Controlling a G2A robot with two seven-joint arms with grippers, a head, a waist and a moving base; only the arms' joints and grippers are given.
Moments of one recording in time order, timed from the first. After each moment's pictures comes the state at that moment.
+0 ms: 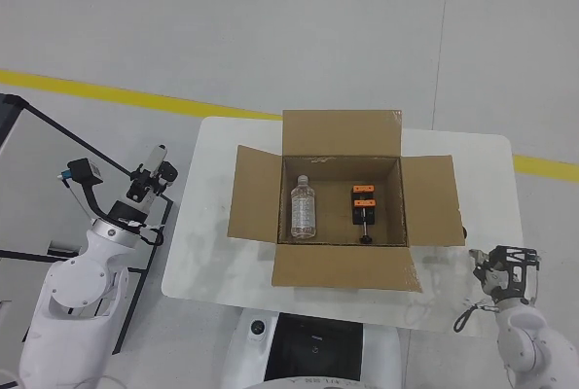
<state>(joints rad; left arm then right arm) 1.80 -1.13 -1.81 -2.02 -0.14 -0.17 -0.35 -1.92 -1.15 1.76 -1.58 -1.09 -0.11 0.10</state>
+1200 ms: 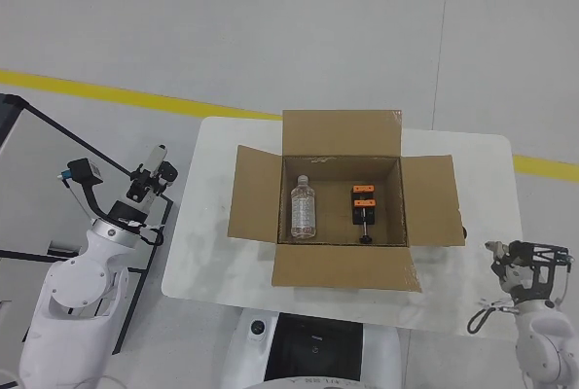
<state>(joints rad) 1.80 -1.13 -1.81 -2.02 -0.14 -0.17 -0.35 -2.04 -1.16 1.88 -1.81 -1.07 -0.11 0.10</state>
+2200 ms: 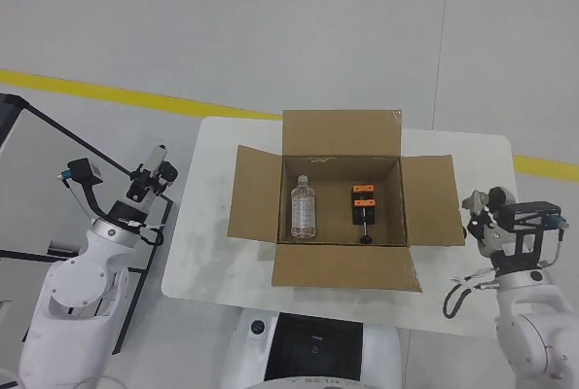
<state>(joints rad) 1.80 -1.13 -1.81 -2.02 -0.14 -0.17 -0.35 -1.98 -1.18 1.71 -2.25 -1.24 -0.02 0.24</state>
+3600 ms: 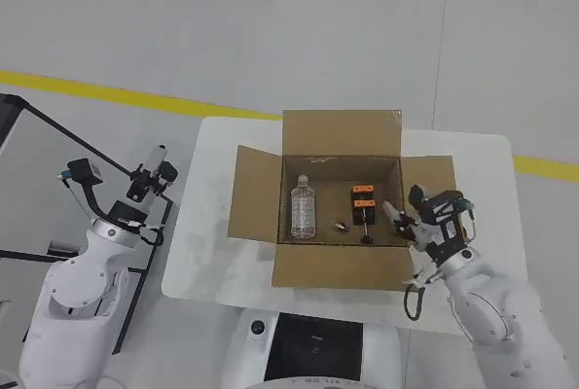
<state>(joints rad) 1.80 -1.13 -1.81 -2.02 -0.14 -0.17 -0.35 -1.85 -1.17 1.59 -2.12 -1.12 -0.31 0.28</state>
